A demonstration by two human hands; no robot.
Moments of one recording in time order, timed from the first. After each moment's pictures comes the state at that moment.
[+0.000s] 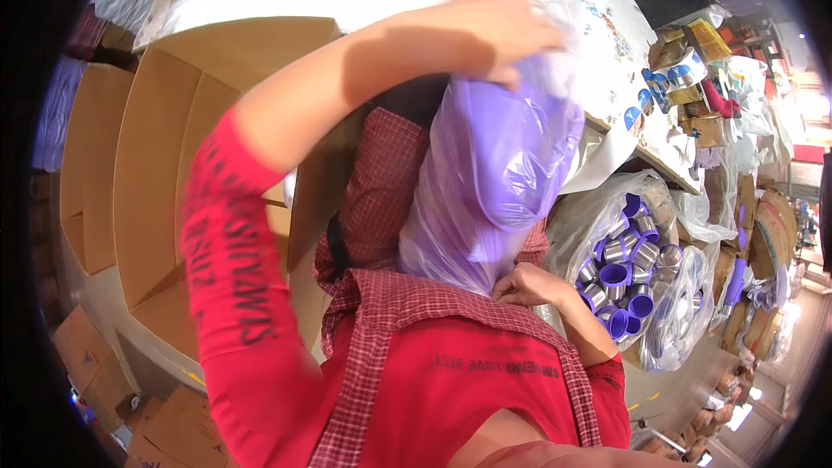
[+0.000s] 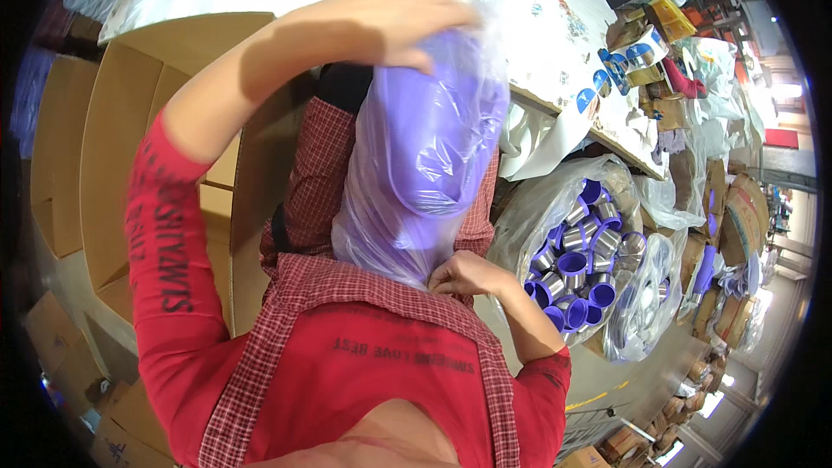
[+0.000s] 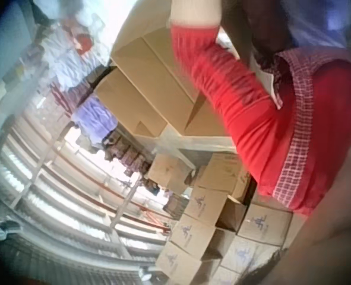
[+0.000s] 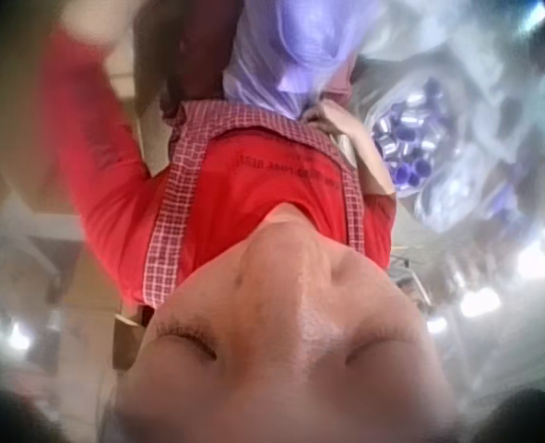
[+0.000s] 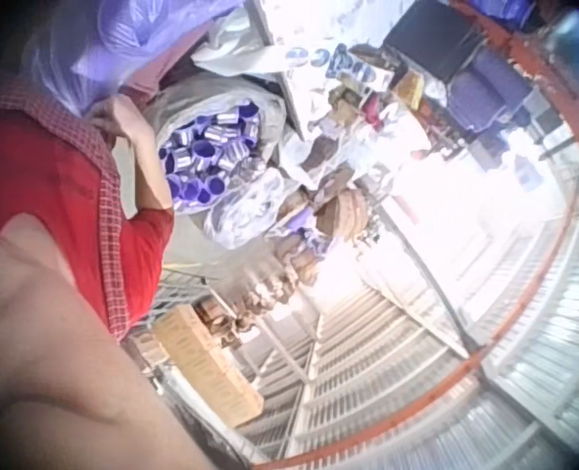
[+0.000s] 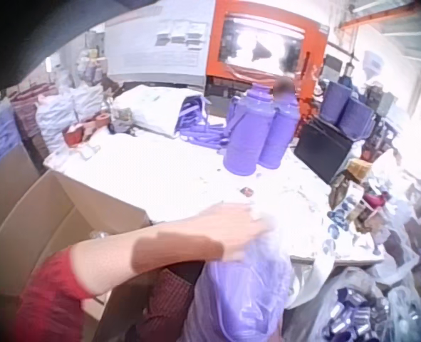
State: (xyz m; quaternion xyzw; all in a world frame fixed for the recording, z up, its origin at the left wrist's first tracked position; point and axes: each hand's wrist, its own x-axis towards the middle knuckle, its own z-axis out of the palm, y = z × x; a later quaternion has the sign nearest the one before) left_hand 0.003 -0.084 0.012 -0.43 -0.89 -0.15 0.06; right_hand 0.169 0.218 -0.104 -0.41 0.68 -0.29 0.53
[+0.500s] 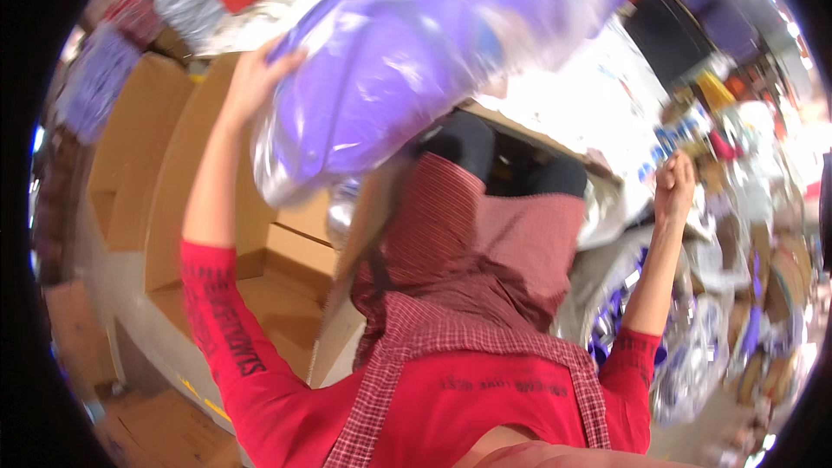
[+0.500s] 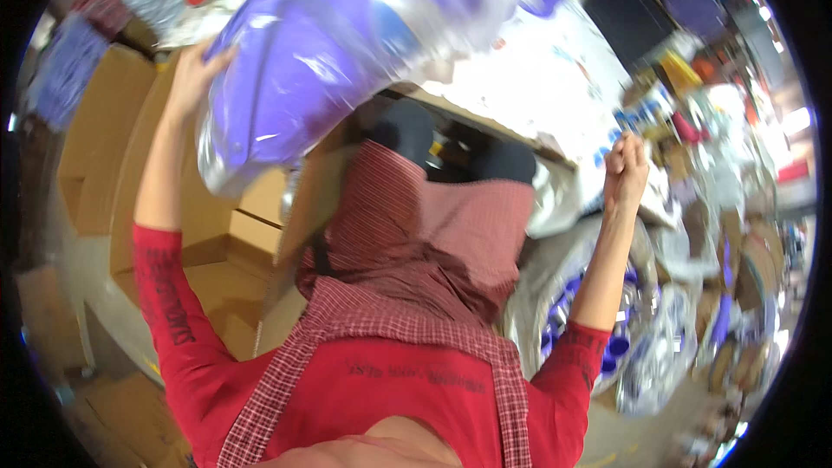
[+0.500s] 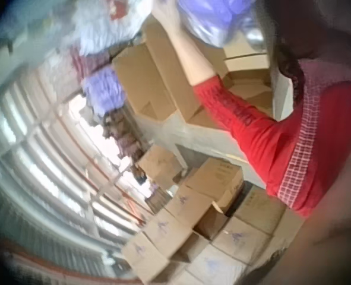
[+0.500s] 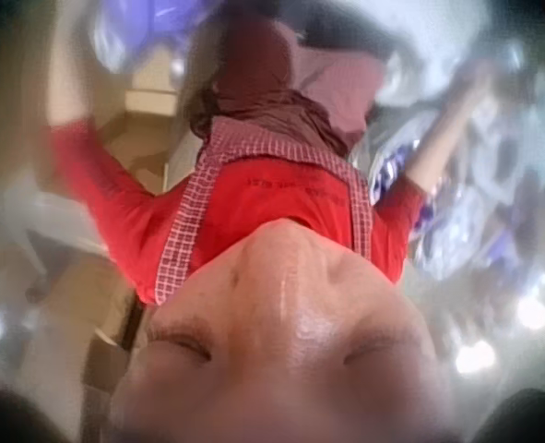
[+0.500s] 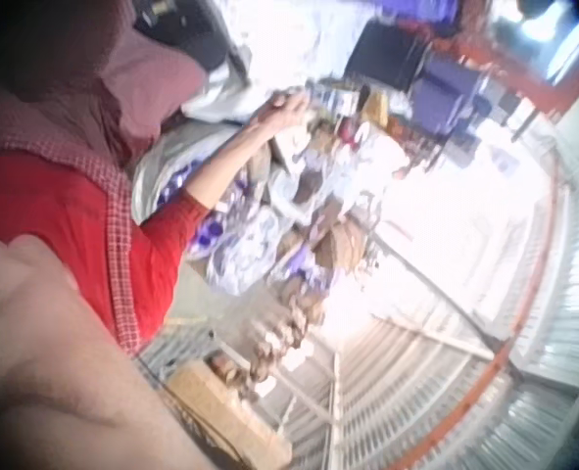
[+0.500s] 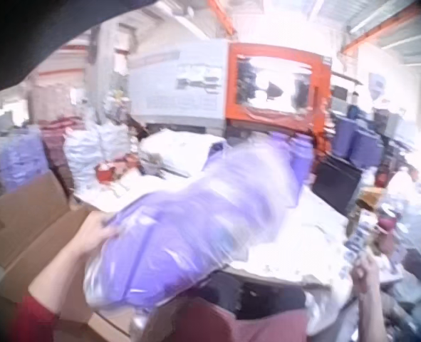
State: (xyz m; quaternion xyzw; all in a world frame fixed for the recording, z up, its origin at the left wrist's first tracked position) left_hand 0.150 -0.356 0.024 0.11 -0.89 -0.40 0.20; right_hand -0.042 0.288 -0.033 -0.12 0.54 -0.83 -0.02
